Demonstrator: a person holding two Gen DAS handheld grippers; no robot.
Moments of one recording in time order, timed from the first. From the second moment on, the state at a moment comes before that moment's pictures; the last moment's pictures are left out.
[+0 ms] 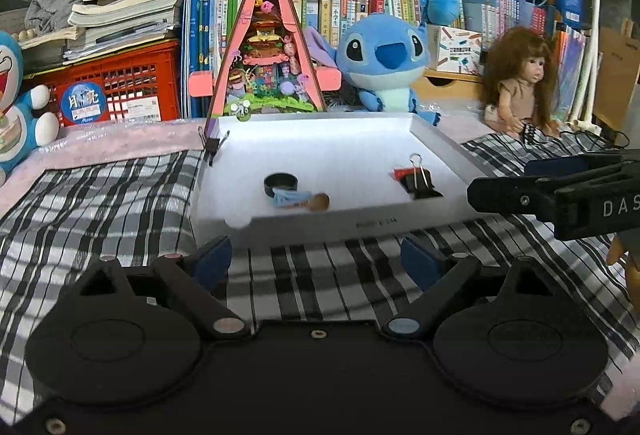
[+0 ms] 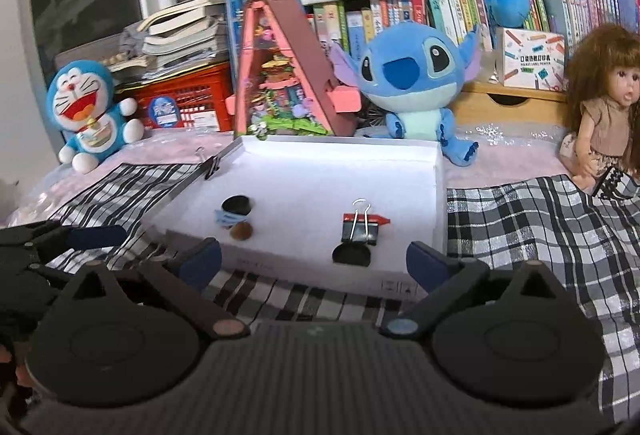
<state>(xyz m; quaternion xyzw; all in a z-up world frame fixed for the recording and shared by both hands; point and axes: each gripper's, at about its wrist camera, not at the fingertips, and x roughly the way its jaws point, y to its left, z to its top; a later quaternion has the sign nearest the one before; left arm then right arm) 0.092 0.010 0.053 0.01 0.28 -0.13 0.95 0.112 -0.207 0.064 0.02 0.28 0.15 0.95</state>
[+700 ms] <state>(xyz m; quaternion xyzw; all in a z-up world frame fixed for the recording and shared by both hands) 0.016 0.009 0.043 0.02 0.26 -0.15 0.95 0.043 -0.210 0.041 -0.02 0.26 0.16 0.95</state>
